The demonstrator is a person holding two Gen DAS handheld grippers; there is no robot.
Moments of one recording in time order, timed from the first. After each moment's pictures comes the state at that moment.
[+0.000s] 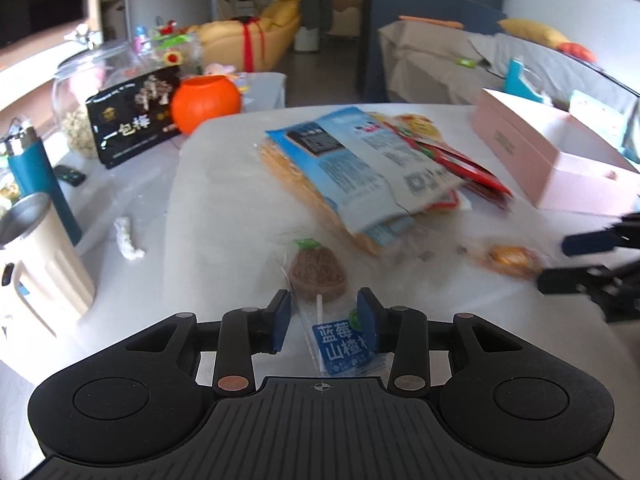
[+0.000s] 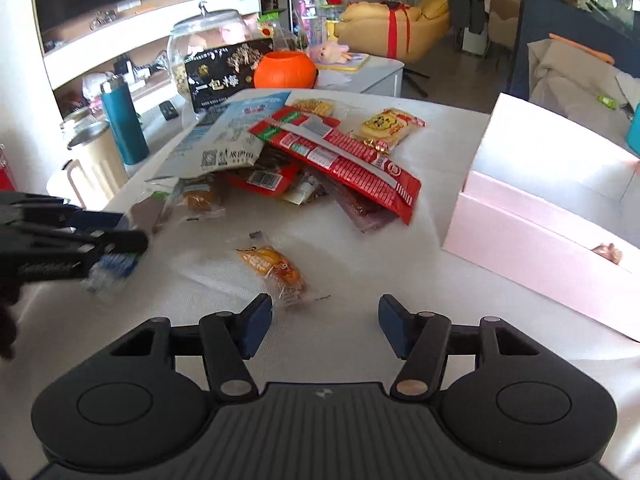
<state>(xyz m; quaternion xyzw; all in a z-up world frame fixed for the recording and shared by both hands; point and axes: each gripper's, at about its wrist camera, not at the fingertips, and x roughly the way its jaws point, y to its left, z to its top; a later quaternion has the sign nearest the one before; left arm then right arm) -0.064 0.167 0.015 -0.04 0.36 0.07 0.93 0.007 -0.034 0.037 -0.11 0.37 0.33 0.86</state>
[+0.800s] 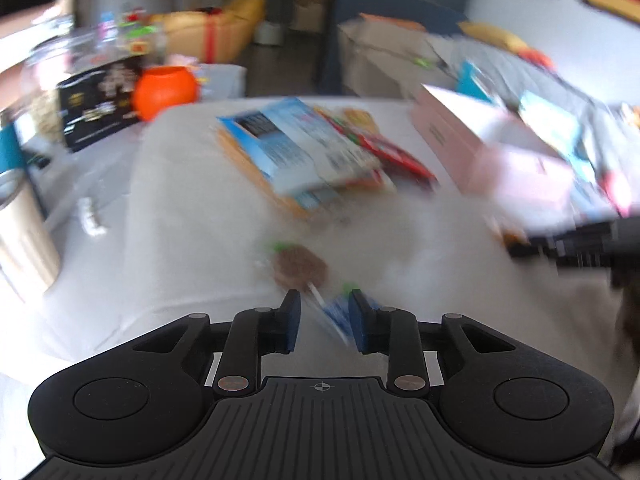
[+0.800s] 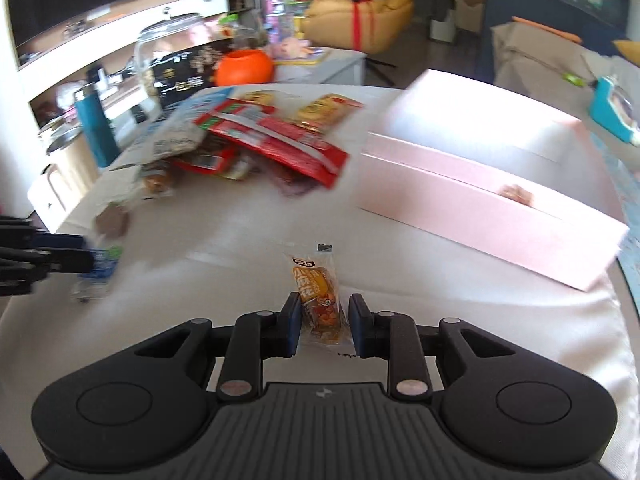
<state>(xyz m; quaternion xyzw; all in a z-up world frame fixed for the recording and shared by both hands) -0.104 0.162 0.034 -0.09 0.36 0.01 0.93 0.002 -0.089 0.038 -0.10 0.39 0.28 0.87</state>
